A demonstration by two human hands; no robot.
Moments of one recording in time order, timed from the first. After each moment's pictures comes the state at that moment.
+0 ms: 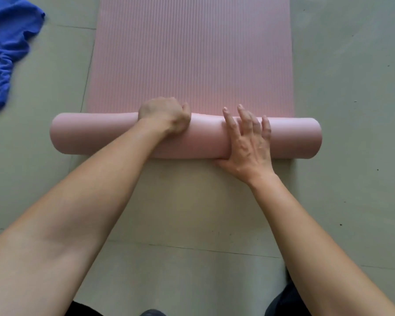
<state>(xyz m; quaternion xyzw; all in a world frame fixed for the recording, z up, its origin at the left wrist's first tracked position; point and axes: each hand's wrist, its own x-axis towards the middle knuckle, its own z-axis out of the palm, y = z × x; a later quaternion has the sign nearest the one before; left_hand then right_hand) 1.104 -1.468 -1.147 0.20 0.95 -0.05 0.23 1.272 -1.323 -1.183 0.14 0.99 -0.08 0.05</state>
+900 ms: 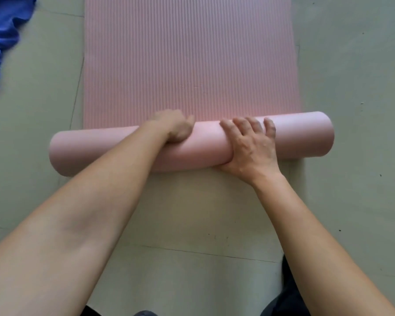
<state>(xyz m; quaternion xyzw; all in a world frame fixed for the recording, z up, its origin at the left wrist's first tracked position) 1.104 -1.460 -1.180 0.21 0.91 -0.03 0.35 1.263 -1.316 -1.183 0.11 0.99 -0.04 0.06</state>
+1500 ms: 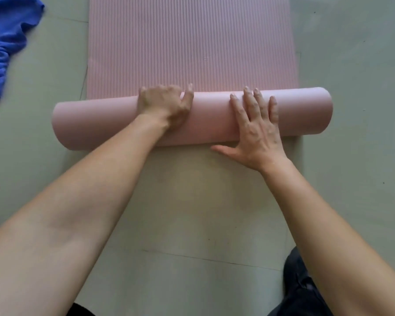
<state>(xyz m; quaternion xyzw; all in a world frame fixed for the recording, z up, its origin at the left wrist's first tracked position) 1.079 -1.461 -1.164 0.23 0.97 -0.02 0.11 1.236 -1.292 -1.179 0.09 0.99 -0.07 0.02</state>
